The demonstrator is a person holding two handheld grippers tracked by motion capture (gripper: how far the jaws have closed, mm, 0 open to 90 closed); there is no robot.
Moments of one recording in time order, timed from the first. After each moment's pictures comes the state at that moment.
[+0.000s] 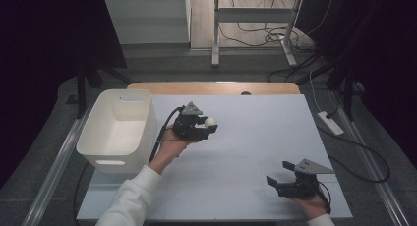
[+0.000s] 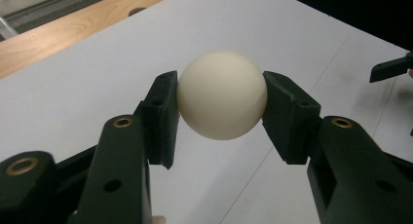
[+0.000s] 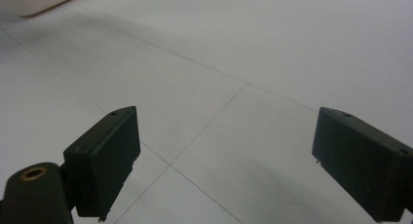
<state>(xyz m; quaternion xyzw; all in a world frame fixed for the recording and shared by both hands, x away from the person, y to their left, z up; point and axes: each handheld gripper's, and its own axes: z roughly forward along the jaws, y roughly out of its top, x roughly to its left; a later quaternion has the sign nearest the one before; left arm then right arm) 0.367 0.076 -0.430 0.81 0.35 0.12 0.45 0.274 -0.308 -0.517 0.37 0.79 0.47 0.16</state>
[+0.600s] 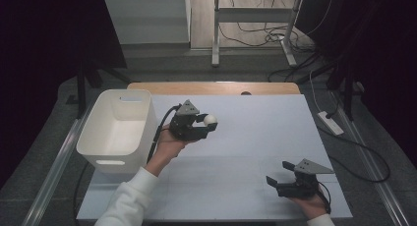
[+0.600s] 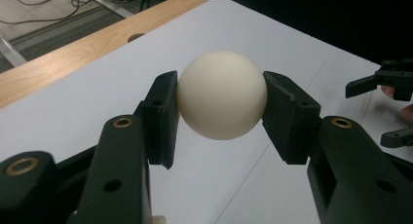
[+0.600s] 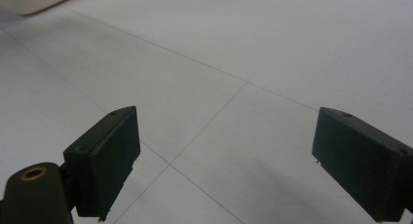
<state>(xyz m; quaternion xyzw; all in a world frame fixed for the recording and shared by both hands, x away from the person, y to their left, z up) 0.352 0.082 -0.411 0.80 0.33 0.13 0.48 0.274 -0.308 -0.518 0.37 0.79 0.47 0.16</state>
